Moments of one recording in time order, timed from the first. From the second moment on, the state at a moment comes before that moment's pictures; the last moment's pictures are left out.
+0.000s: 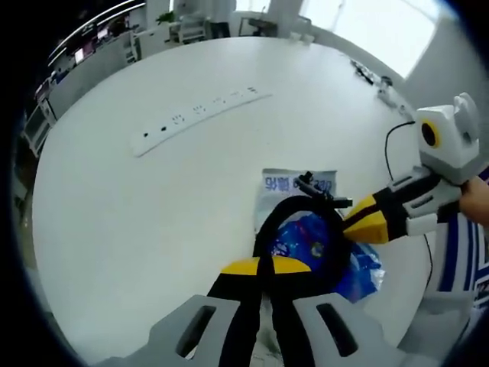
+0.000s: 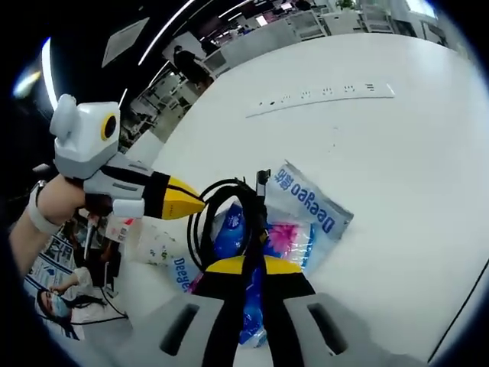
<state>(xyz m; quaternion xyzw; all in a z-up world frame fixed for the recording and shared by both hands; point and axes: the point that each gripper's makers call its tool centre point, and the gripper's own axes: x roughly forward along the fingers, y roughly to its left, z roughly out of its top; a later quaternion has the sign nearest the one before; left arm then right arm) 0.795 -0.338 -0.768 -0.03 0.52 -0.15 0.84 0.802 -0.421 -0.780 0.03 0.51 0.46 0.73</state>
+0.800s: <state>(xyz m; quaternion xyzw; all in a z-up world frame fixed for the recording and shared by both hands) 0.783 -0.338 -0.748 -0.03 0.50 -0.14 0.86 0.799 -0.424 -0.755 0.08 0.51 0.43 0.74</state>
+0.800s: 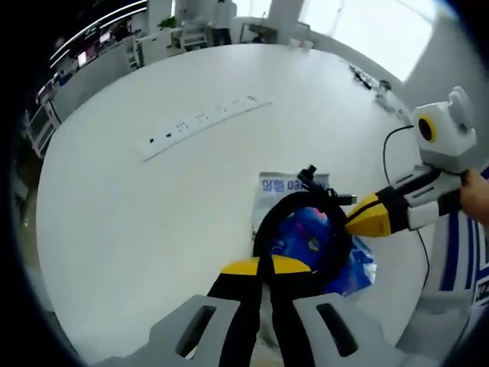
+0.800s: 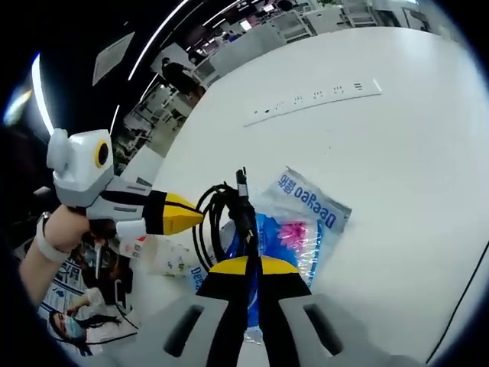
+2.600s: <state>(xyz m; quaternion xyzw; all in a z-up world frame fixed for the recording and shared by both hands) 0.725 -0.470 -0.703 0.00 0.45 -0.20 0.87 0.726 -0.557 -0.716 0.11 0.51 0.39 0.76</state>
